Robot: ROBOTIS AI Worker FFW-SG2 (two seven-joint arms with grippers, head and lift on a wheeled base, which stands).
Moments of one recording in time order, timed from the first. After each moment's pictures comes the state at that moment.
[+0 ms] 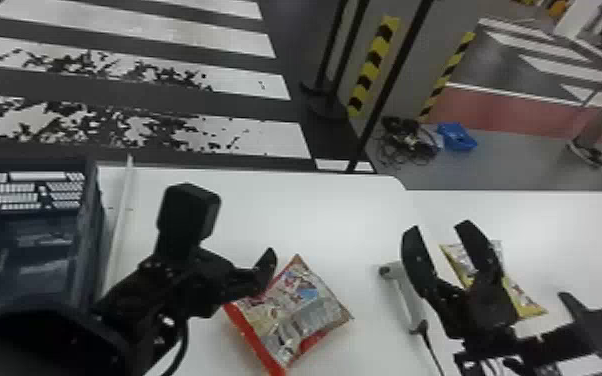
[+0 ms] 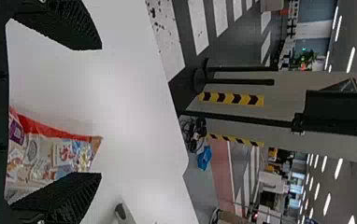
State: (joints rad) left arm 0.08 0.05 -0.50 -2.11 0.07 0.86 -0.05; right arm 0.63 -0.25 -0.25 -1.93 -0.51 -0.46 0.33
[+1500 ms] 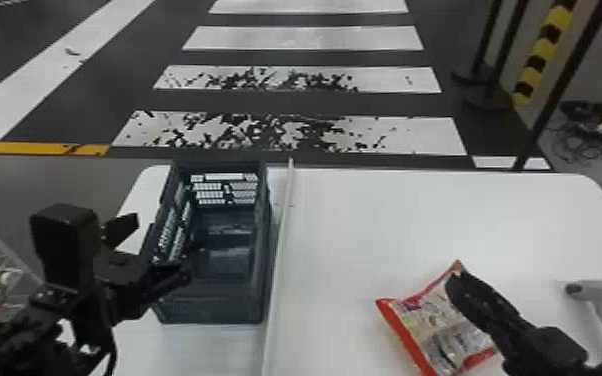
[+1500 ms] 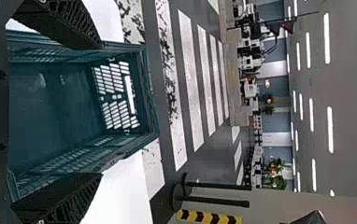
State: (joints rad) left arm 0.51 0.32 0.11 -2.41 0.25 0.63 -0.04; right arm 0.52 -0.15 -0.13 -1.98 -0.46 0.29 0.50
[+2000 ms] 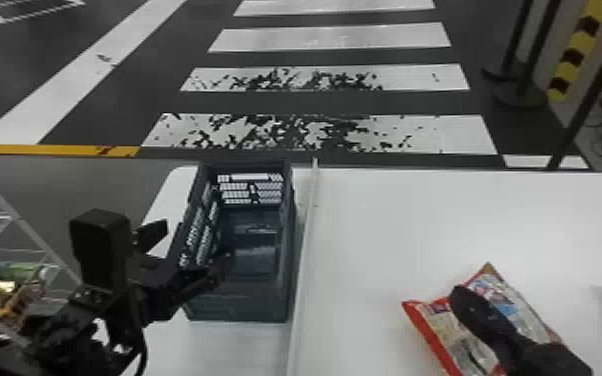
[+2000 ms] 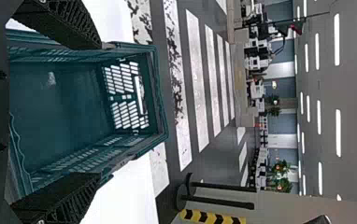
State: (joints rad) left arm 0.52 0.32 0.12 -2.39 0.27 0.63 -0.04; right arm 0.53 -0.15 -0.04 -1.96 -0.44 0.24 0.49
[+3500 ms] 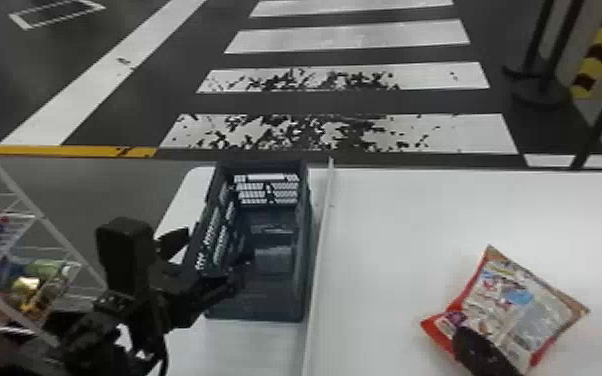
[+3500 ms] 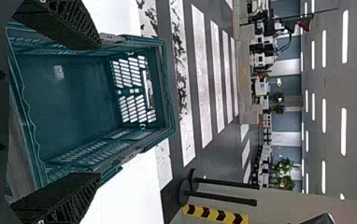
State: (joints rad) left arm 0.54 0.31 0.12 -2.39 0.28 0.62 -0.05; right arm 0.49 -0.17 0.06 -1.65 -0.33 -0.04 0.49
